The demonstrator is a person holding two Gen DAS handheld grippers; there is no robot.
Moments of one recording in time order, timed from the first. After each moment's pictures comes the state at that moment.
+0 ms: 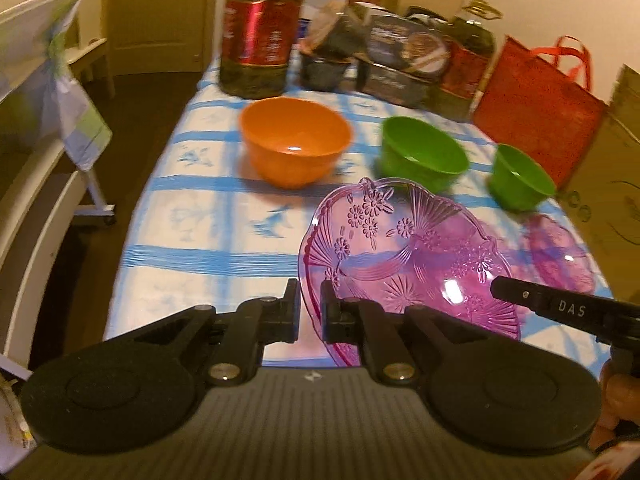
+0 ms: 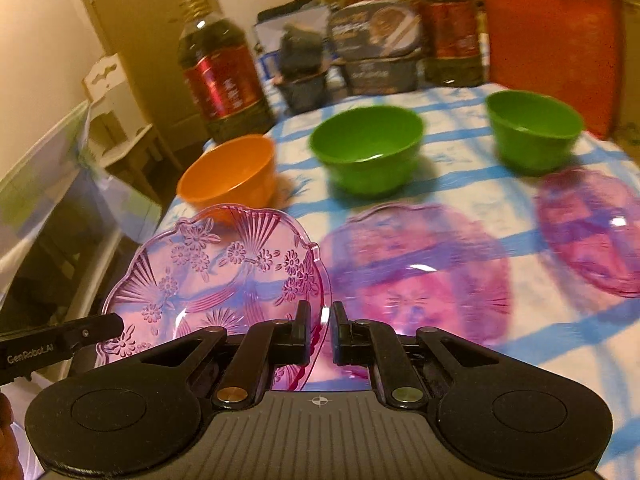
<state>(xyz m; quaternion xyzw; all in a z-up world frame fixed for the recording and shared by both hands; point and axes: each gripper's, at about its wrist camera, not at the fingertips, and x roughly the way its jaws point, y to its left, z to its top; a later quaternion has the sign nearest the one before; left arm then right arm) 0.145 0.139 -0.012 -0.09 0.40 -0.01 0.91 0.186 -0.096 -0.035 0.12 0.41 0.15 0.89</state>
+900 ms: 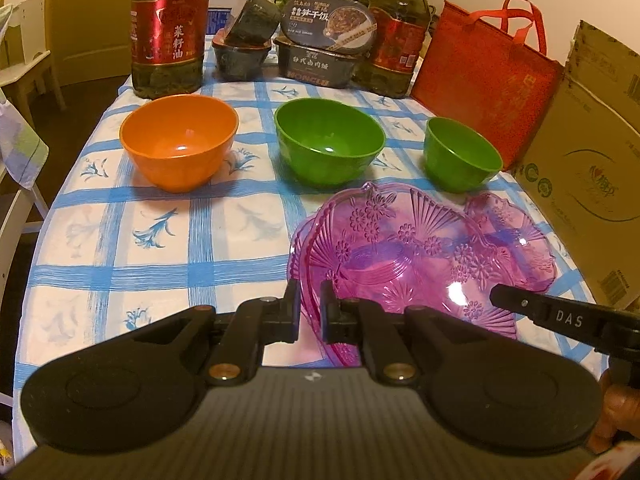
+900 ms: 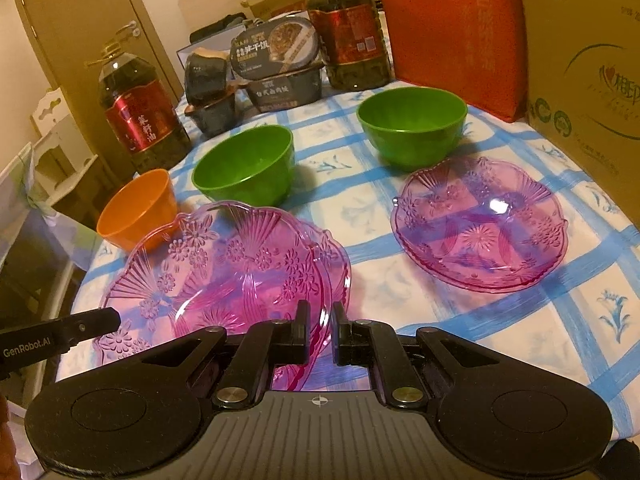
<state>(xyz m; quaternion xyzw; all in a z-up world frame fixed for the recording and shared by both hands) 0.183 0.046 -0.023 -0.07 0.41 -0.06 0.91 0.194 -0.191 -0.041 0.14 0.42 0.08 0.89</state>
